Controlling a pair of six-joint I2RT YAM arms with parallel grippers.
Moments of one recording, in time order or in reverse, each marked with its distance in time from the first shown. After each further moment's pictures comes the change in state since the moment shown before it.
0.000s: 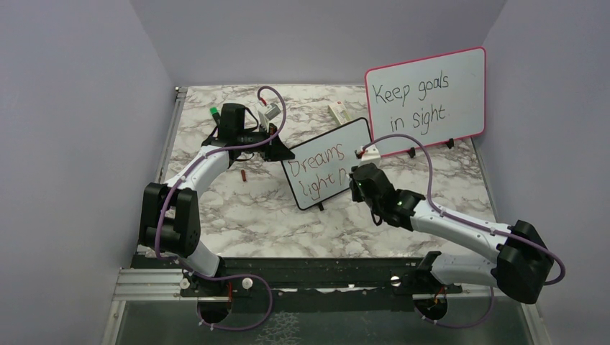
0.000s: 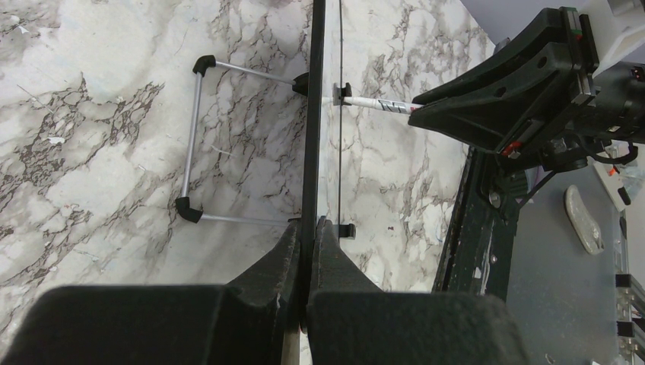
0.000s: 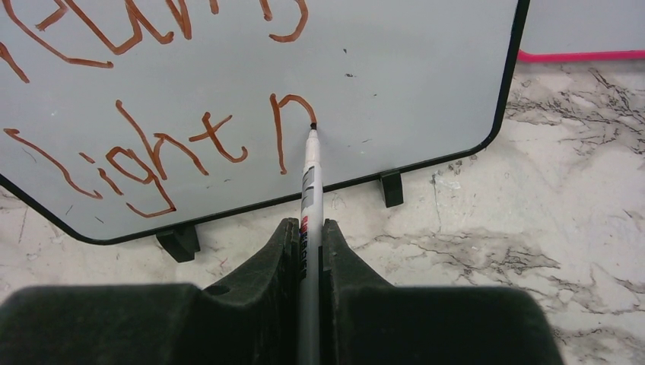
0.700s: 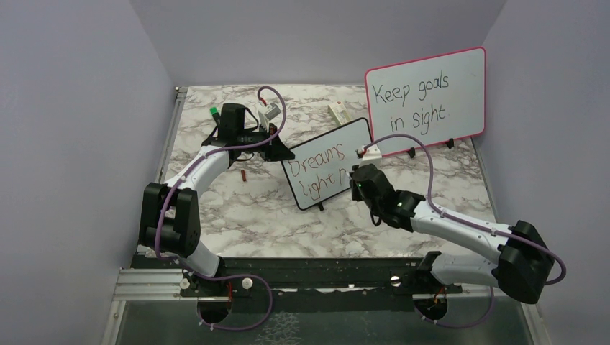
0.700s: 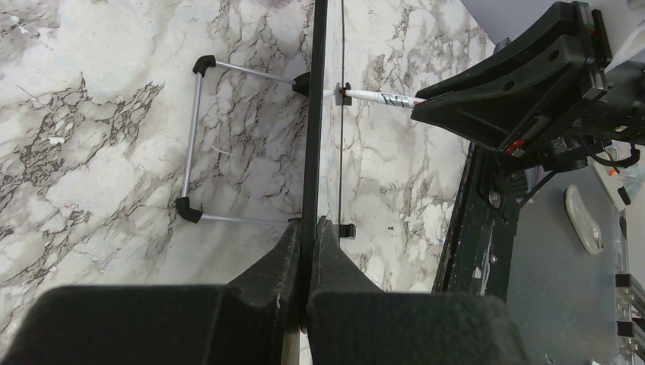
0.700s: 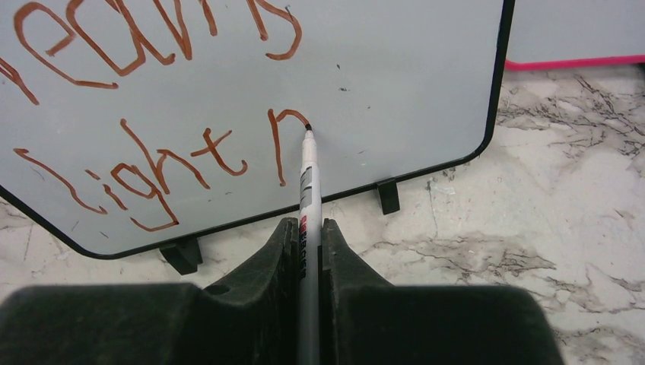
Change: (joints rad) left arm 0.000 0.000 0.000 0.000 0.000 0.000; right arm 0.006 -0.005 0.010 0.018 0.064 0.006
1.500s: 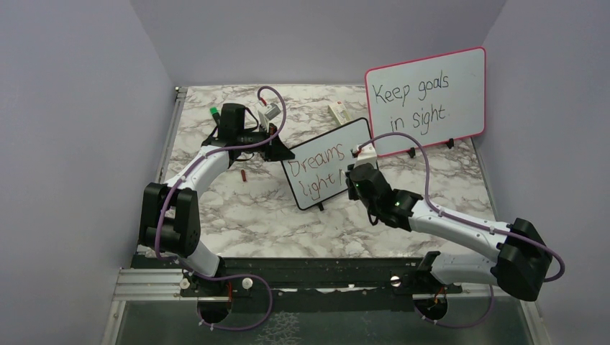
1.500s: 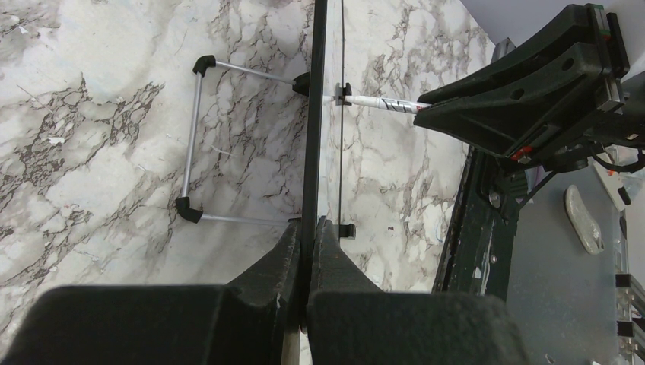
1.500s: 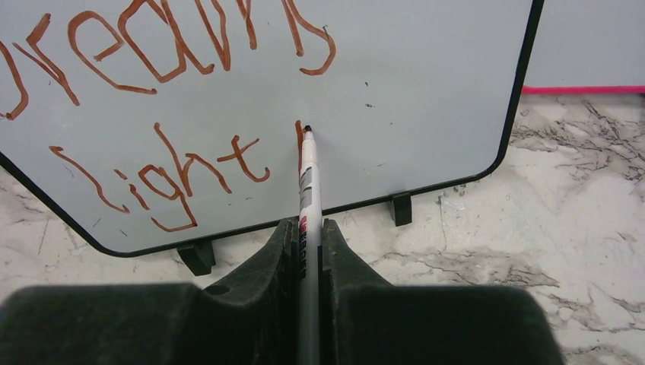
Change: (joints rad) left arm 0.000 0.000 0.000 0.000 0.000 0.000; right arm 0.025 0.016 0.020 0.013 0.000 -0.047
